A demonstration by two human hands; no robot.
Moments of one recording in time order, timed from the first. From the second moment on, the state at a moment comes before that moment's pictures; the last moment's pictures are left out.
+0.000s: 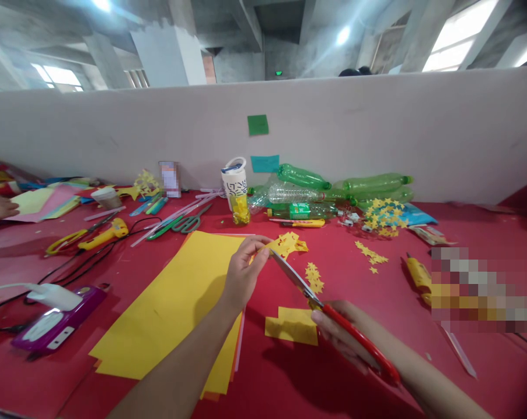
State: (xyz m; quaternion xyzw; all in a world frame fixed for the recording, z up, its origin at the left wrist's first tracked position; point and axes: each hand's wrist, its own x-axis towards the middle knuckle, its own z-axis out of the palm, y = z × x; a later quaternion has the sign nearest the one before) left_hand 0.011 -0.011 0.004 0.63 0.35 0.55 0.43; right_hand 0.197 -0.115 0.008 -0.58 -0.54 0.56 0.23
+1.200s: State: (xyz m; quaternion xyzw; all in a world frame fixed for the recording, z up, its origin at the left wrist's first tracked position) left_hand 0.010 -0.006 -0.003 0.58 0.31 0.55 0.51; right_hand 0.198 -0.114 0.009 -0.59 -0.53 0.57 0.22
